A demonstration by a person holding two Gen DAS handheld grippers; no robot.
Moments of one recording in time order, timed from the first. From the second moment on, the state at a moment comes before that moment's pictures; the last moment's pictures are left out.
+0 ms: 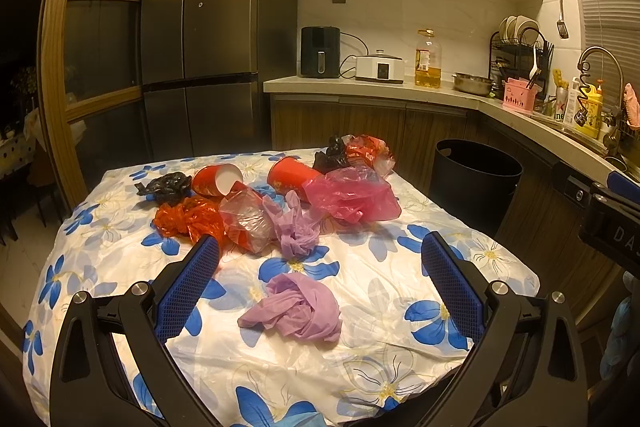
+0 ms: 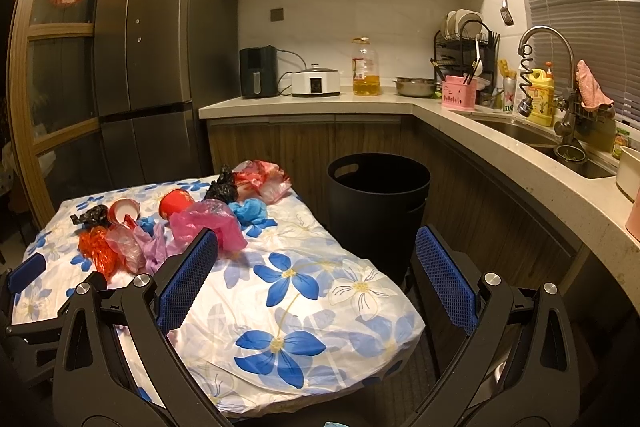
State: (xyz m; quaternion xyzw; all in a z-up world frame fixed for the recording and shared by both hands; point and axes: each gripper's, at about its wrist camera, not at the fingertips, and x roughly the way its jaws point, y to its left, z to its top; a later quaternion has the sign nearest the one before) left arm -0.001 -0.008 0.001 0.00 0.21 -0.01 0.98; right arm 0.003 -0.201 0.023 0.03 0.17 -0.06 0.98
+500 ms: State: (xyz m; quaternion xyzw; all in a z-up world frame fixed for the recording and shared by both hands) left arm -0.002 -0.009 0.001 0.00 0.21 -0.01 0.98; right arm 0.005 -0.200 0.019 0.03 0.18 -0.06 0.98
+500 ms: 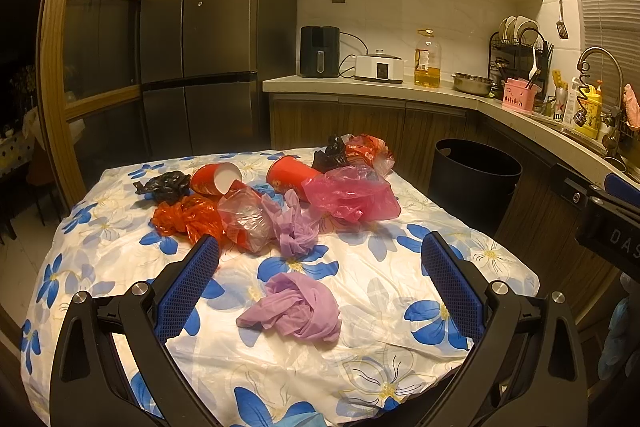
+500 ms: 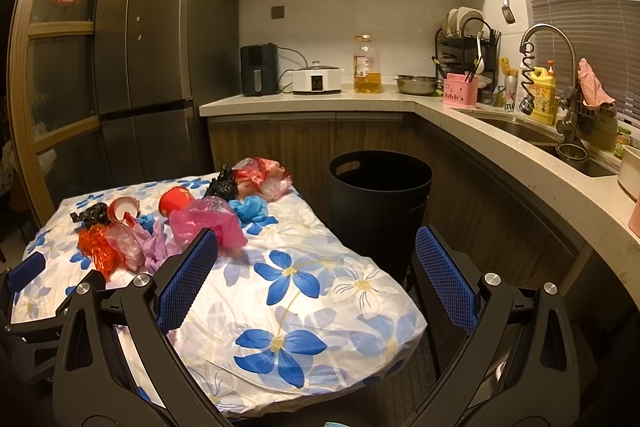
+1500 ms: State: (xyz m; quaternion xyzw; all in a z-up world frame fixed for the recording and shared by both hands) left arm 0.005 0.023 -0.039 -0.02 0.19 0.02 0.98; right arm 0.026 -0.196 -0.007 0.04 0.19 -0.02 0.98
